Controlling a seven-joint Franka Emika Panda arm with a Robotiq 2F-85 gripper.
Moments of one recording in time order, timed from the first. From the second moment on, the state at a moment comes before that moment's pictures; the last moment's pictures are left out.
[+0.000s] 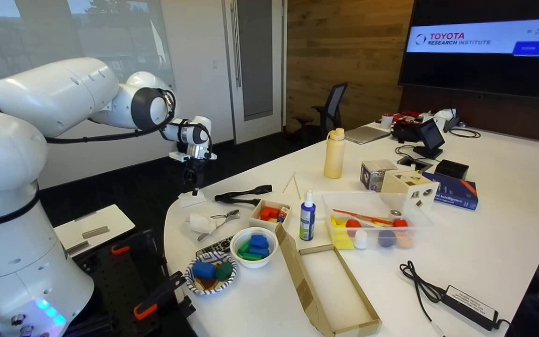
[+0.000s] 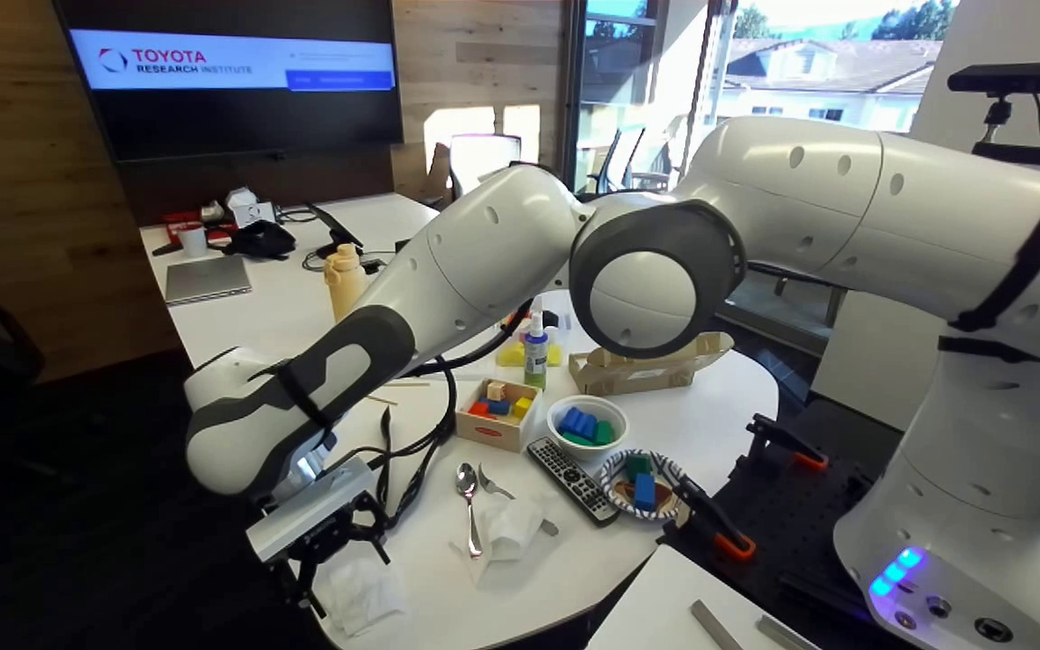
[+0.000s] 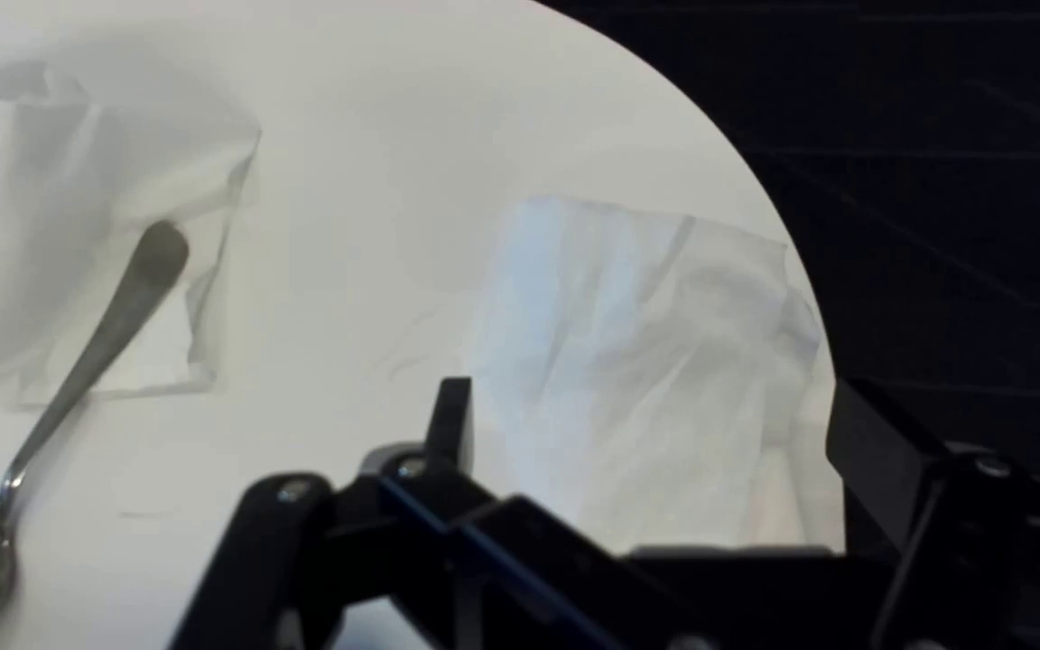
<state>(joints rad) 0.64 1.38 0.09 -0.91 0.04 1.84 0.65</state>
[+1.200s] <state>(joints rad) 0.65 1.47 0.06 -0.75 0.04 1.67 0.78</state>
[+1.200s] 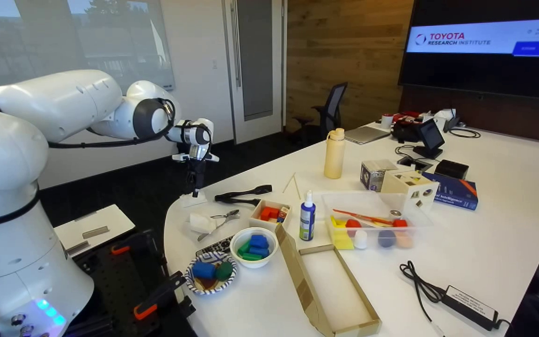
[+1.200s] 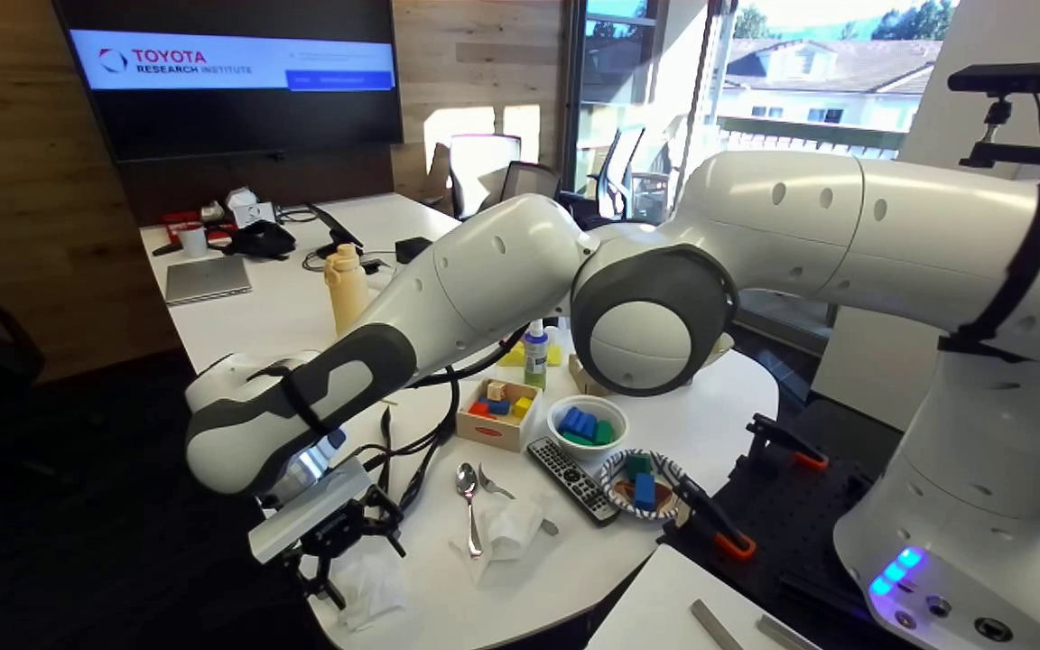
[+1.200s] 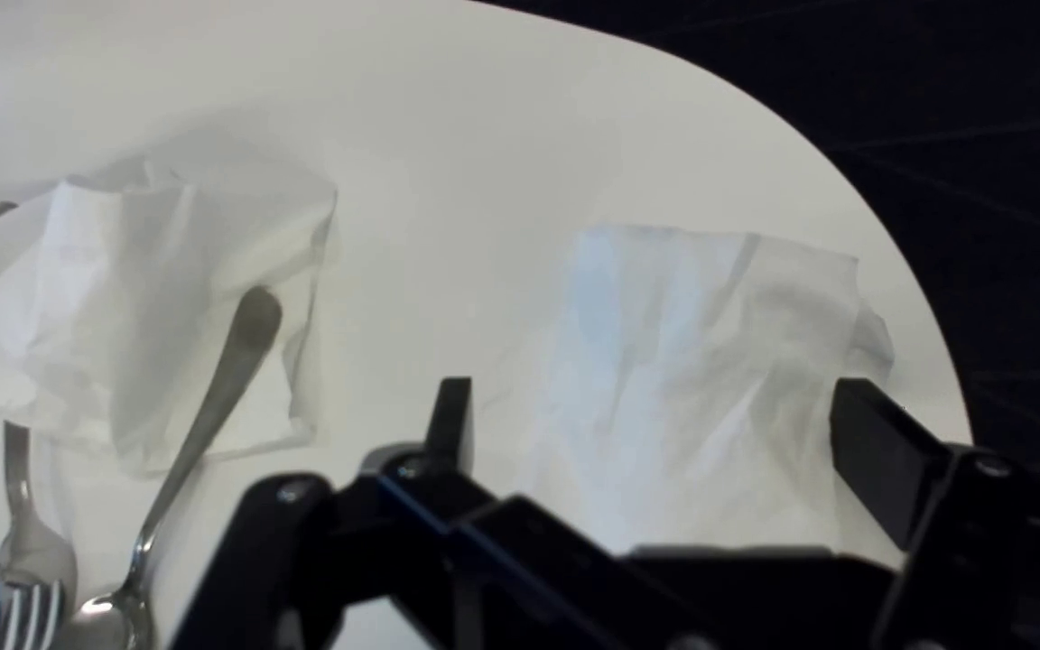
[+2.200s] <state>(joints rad) 0.65 1.47 0.05 -0.75 0.04 1.60 0.96</state>
